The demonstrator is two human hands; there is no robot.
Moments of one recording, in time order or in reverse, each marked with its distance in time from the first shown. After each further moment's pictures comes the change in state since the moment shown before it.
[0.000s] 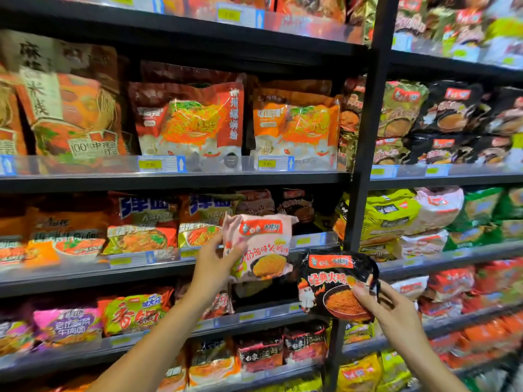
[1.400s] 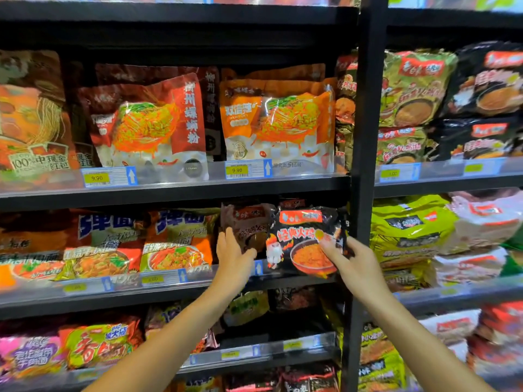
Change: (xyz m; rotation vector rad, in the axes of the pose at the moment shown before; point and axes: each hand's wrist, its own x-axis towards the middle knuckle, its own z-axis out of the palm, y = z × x) left_hand 0.104 -0.026 0.117 0.440 0.088 -0.184; right_hand 0.182 0.016 0.025 -0.074 -0.087 -0.175
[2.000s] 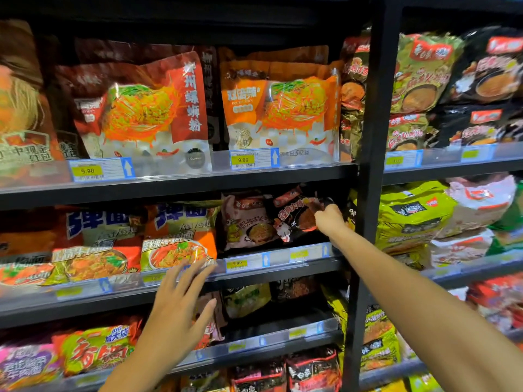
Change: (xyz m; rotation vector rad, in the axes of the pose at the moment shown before) left_hand -0.052 -0.118 -0.100 0.741 -0.006 0.518; right_hand 0.111 0.002 0.066 -0.268 0.055 0.365
